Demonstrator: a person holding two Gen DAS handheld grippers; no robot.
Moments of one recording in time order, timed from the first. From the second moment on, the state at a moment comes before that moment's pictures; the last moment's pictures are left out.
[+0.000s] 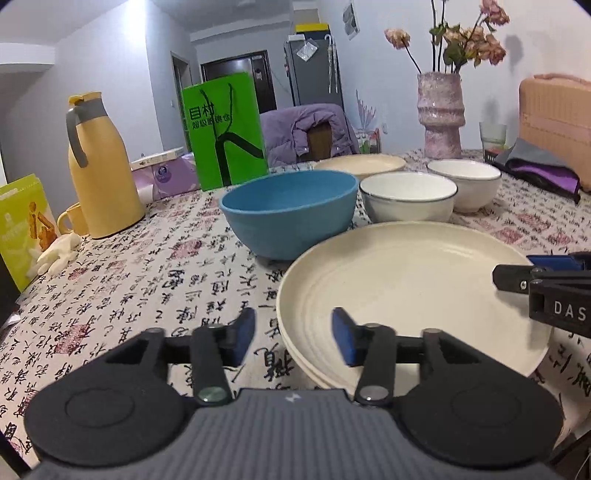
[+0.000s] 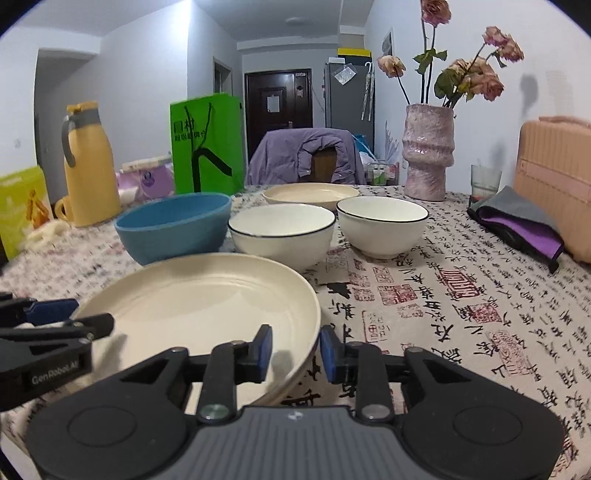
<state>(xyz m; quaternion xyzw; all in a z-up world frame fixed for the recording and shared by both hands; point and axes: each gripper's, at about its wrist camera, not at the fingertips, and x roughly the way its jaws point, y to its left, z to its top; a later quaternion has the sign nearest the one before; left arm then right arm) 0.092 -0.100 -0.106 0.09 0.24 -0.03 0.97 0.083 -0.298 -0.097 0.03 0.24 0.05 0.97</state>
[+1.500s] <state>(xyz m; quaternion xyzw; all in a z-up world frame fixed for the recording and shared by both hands) 0.081 -0.074 -0.053 -0.01 0.19 -0.06 0.98 0.081 -0.336 -0.055 0.08 0.20 0.07 0.97</state>
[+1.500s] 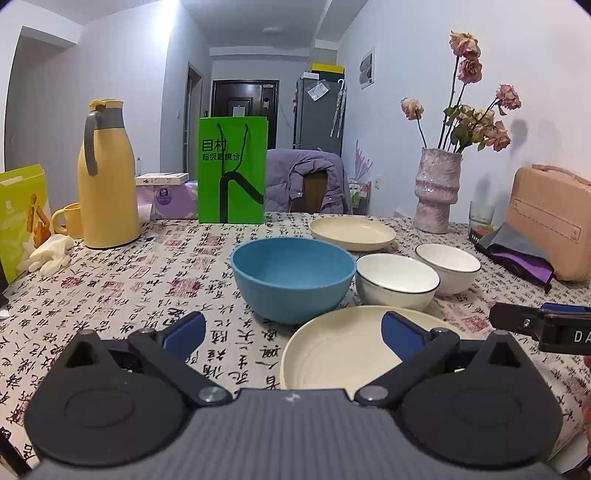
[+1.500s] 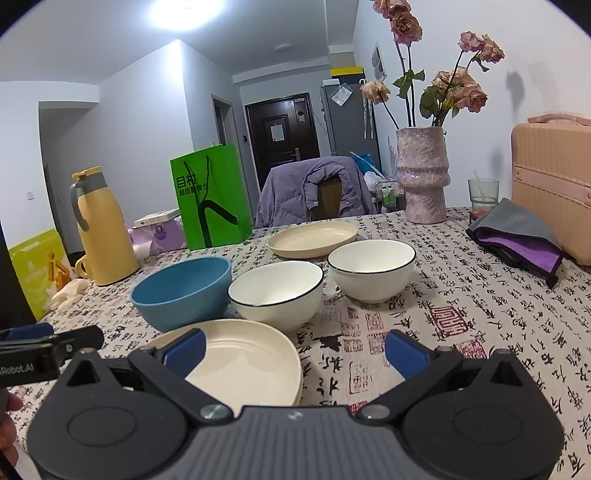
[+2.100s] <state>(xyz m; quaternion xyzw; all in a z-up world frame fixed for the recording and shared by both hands) 0.105 -0.088 -0.026 -0.04 0.19 -0.07 0.98 0.113 -0.357 -0.019 0.10 0.20 0.08 0.97</state>
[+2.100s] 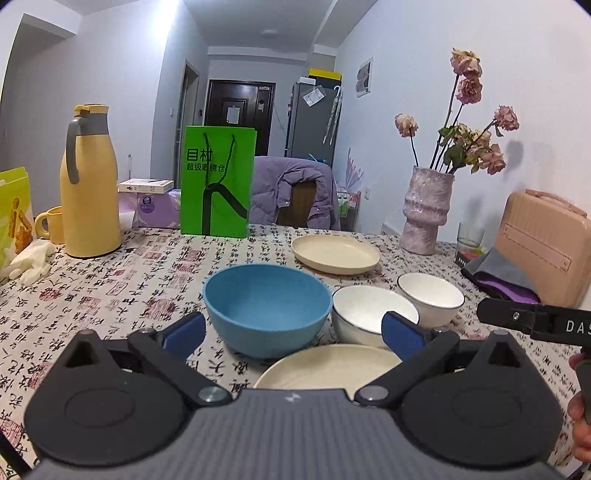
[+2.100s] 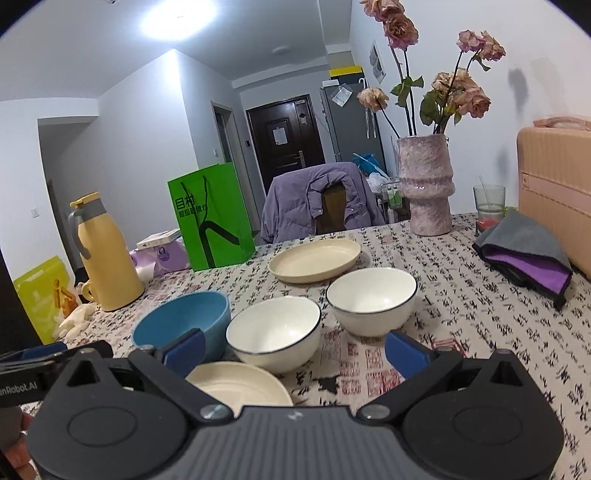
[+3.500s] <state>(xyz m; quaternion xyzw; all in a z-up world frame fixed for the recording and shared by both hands) 0.202 -0.121 0.034 -0.07 0.19 -0.06 0.98 0.217 -0.387 0.040 0.12 0.20 0.09 0.97</state>
